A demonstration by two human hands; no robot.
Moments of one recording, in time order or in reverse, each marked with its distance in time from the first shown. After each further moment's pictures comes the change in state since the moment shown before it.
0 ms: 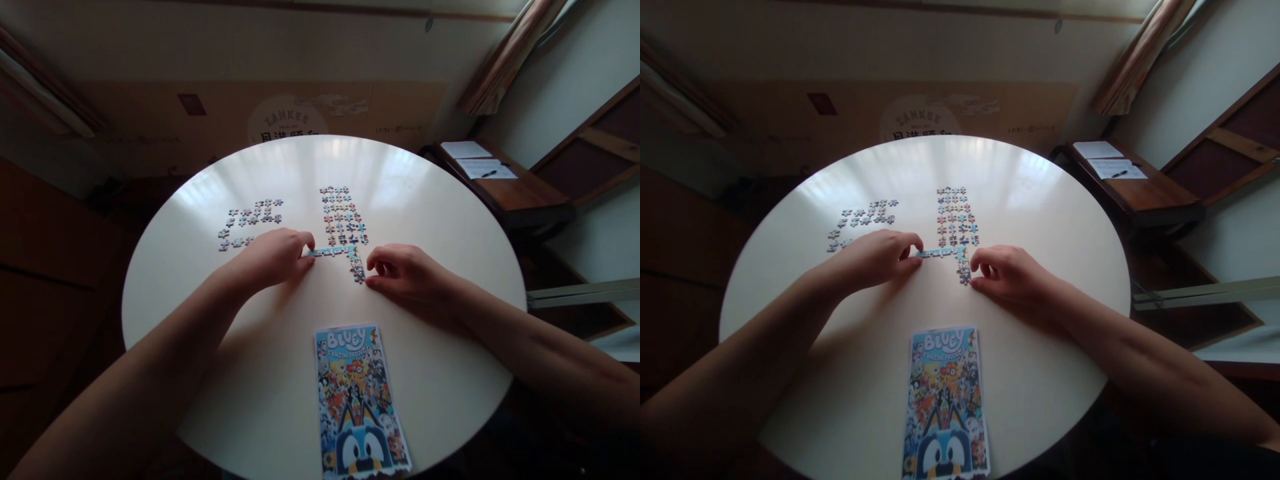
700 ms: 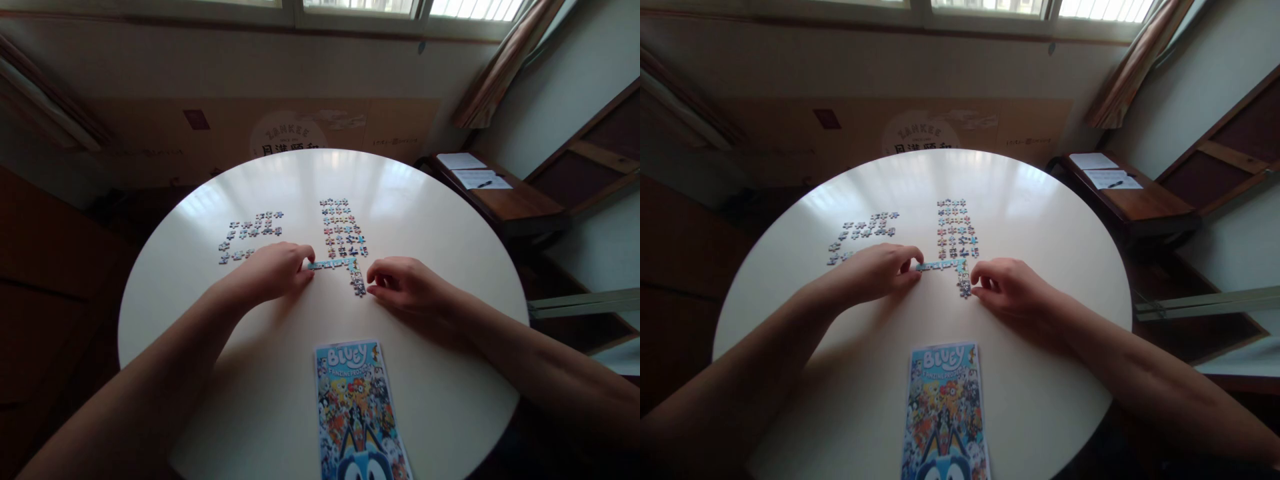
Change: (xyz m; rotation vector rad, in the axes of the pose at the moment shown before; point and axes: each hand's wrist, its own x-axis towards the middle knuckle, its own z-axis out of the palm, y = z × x) left_hand 0.000 -0.005 0.001 -0.022 -0.027 0.010; right_hand 0.002 -0.003 0.000 0.022 -0.005 0.016
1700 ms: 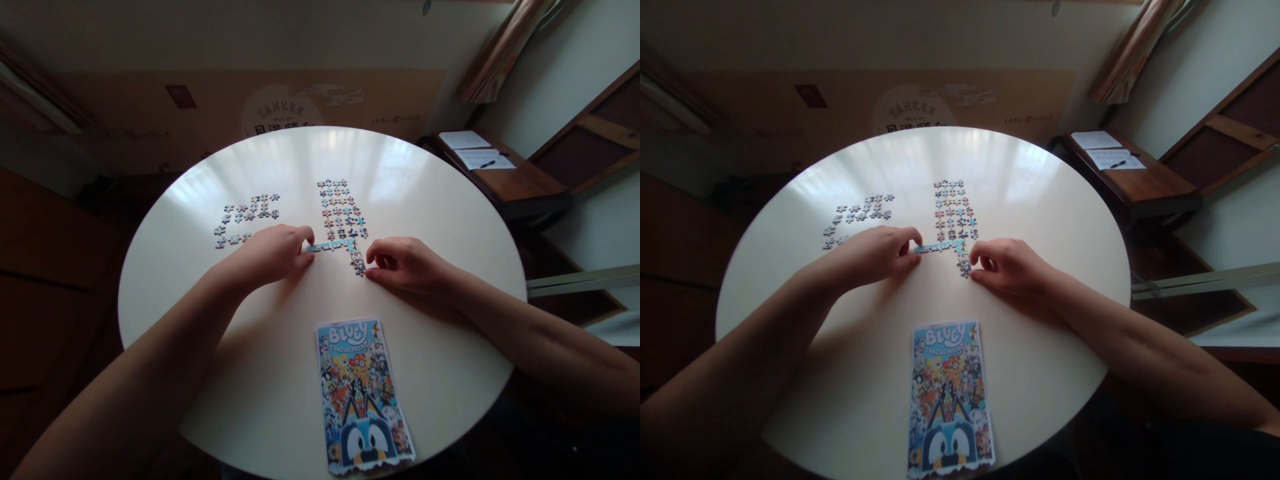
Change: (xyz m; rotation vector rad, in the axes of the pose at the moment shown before) left_hand 0.004 0.003 0.007 -0.007 0.042 -0.019; right_hand -0.001 0.000 0.000 -0.041 0.012 0.019
